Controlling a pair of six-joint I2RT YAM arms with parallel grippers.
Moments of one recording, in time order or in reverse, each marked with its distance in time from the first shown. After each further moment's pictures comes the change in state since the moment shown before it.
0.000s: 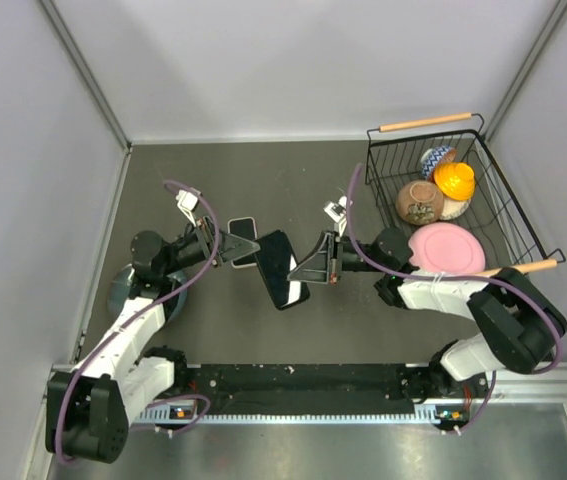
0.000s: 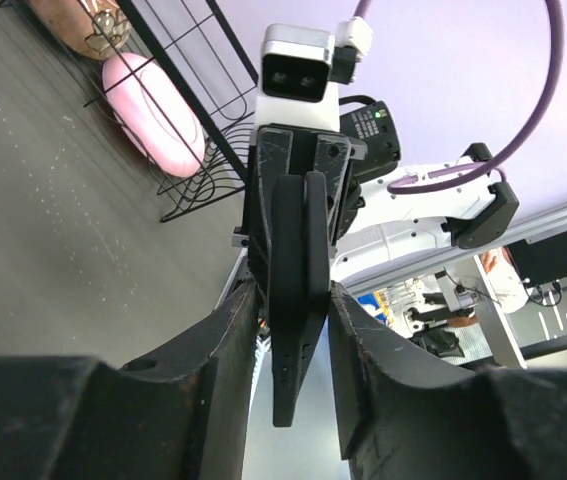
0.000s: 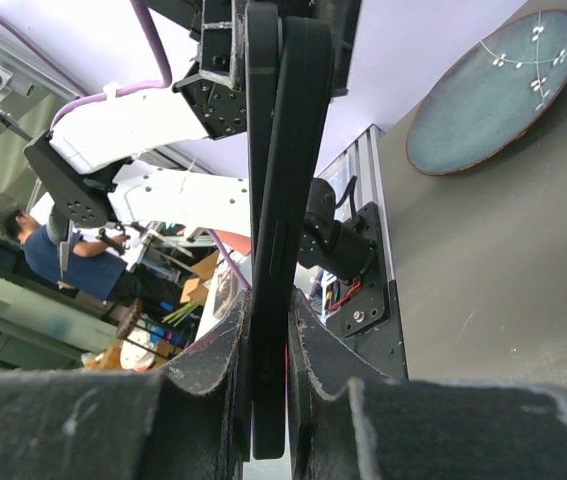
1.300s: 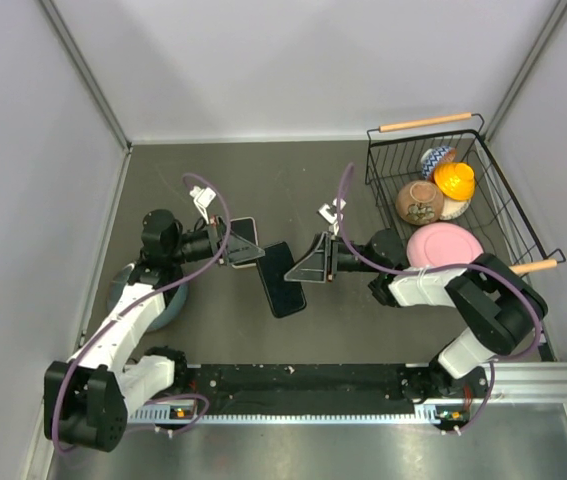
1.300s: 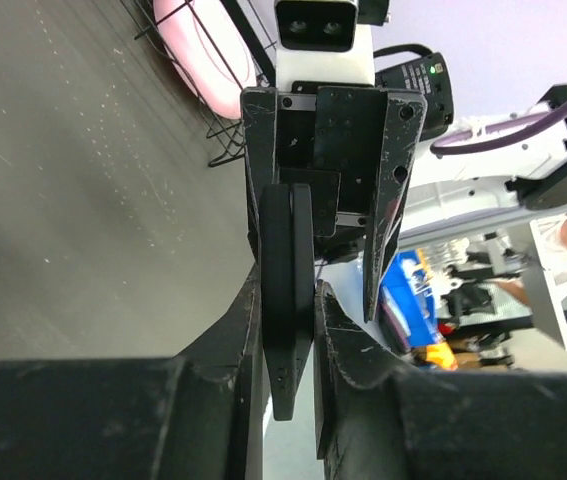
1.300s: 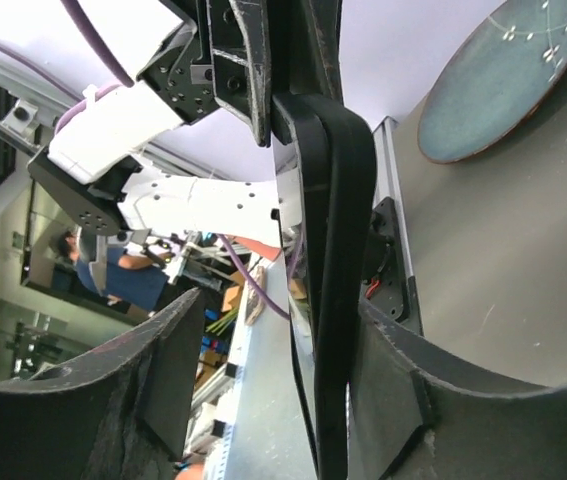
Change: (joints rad) left arm -0.027 0.066 0.119 -0.388 0.046 0.290; right arm -0.002 0.137 0.002 0.146 0.000 0.151
